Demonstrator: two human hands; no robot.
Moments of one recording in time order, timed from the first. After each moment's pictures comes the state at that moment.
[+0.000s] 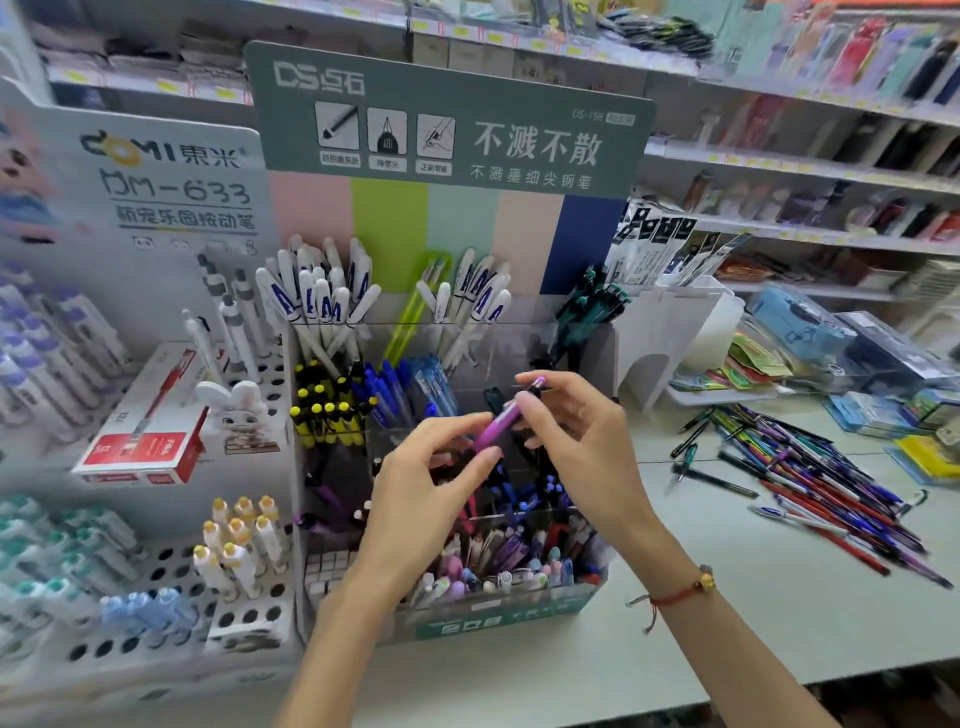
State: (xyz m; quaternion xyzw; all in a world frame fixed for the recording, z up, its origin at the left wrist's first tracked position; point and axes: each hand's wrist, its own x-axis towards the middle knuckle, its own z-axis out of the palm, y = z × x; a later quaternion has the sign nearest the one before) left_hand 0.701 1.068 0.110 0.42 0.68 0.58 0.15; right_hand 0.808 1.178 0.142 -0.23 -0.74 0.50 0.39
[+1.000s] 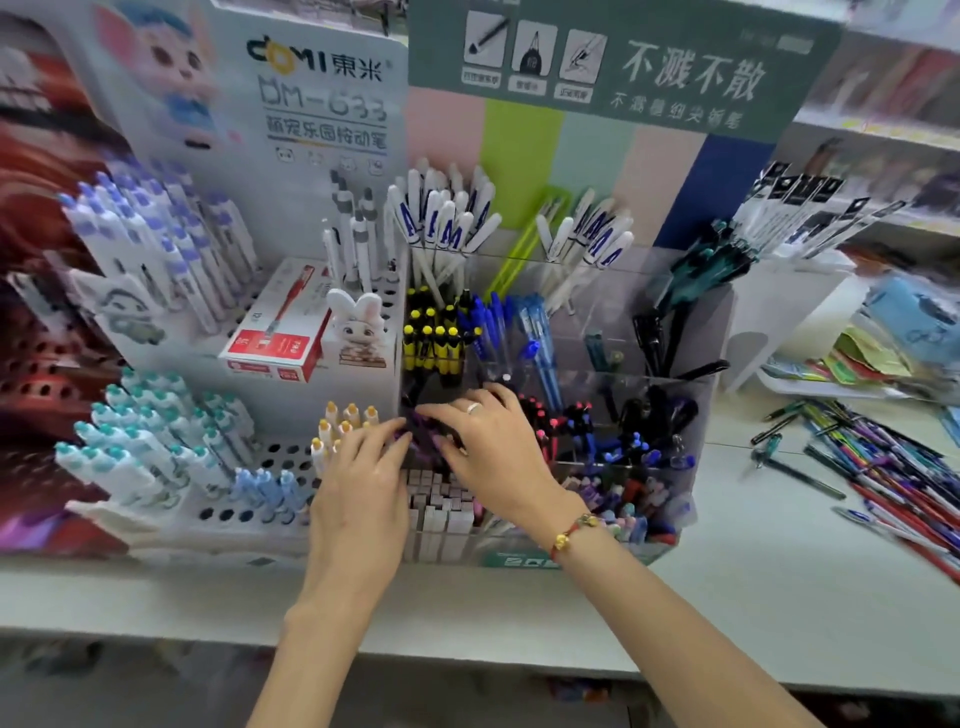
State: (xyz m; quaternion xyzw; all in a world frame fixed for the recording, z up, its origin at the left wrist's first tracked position) left_hand 0.666 0.967 0.039 0.36 0.90 0.24 -0.07; right_hand 0.716 1.110 0.057 -0.09 -0.97 0.07 0.22
